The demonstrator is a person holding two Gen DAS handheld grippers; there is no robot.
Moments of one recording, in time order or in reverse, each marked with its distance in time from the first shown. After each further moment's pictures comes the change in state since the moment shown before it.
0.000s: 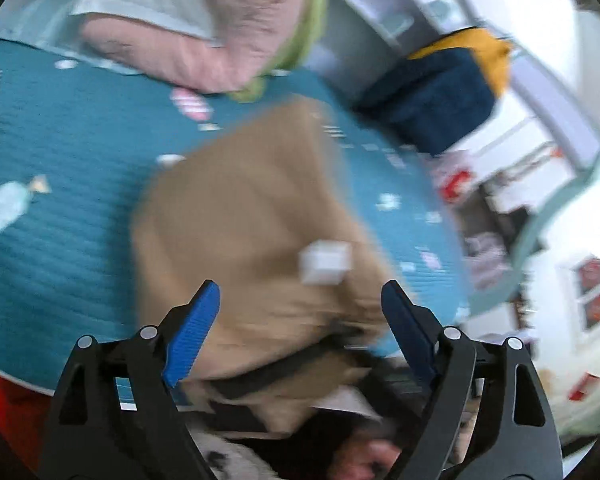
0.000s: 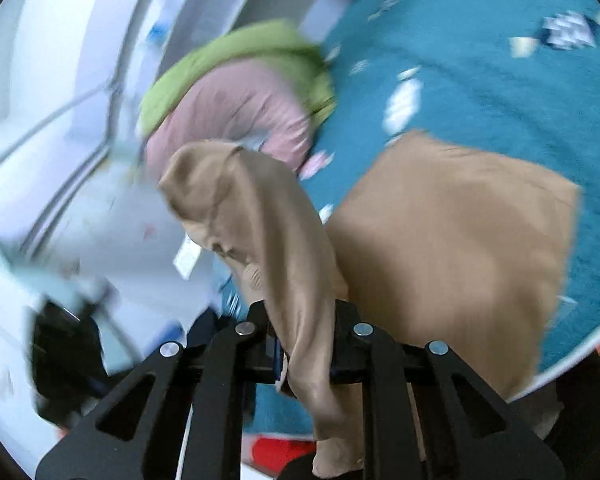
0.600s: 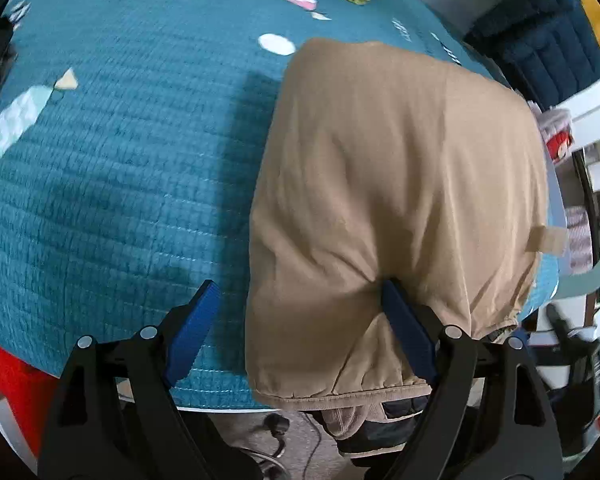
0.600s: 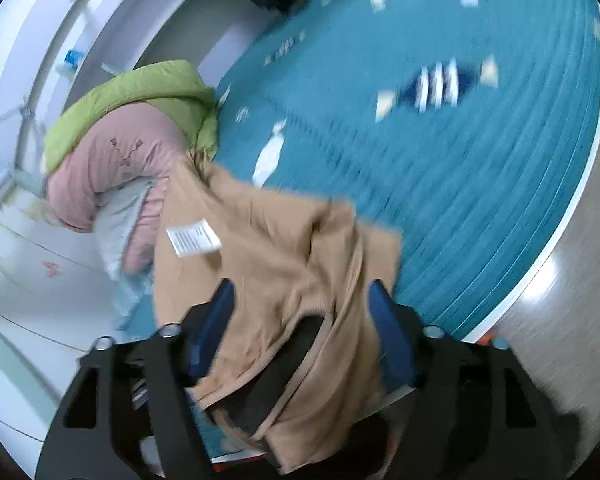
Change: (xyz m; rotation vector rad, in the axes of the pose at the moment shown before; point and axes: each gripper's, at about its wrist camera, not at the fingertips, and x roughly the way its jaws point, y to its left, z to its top) left arm 0.123 0.075 -0.039 -0.049 0.253 0.271; right arm -0.042 -0.011 0.036 -0.046 -0.108 -0.417
